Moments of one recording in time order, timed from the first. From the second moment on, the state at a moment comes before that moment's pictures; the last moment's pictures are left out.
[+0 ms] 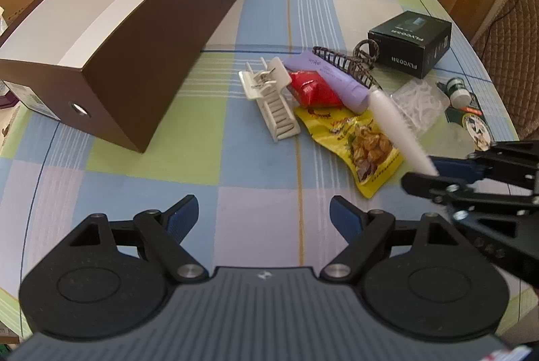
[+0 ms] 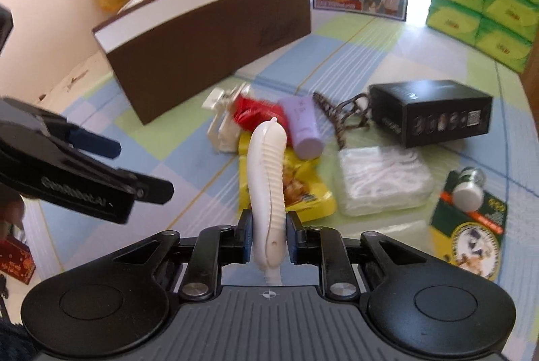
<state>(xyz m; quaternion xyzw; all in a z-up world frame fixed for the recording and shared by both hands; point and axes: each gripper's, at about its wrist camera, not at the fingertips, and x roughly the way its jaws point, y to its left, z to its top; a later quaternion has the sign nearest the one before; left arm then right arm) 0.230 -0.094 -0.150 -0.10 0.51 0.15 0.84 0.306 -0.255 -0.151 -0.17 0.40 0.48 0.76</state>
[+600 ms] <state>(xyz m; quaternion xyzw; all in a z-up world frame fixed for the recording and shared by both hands) 0.293 -0.079 -0.169 -0.08 0.48 0.15 0.86 0.334 -0.281 -0.134 -0.11 0.42 0.42 0.80</state>
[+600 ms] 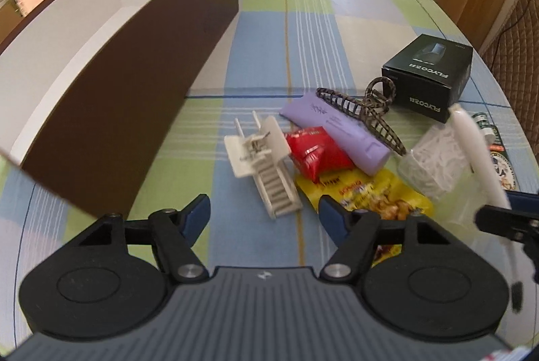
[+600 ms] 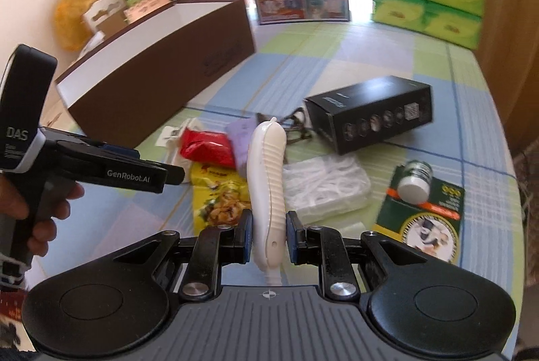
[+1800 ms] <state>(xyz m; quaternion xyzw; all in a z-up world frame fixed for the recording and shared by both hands) 0.276 -0.054 -0.142 -0.03 0.46 0.08 0.88 0.324 -0.243 -0.131 -0.08 0.45 0.39 0.80</state>
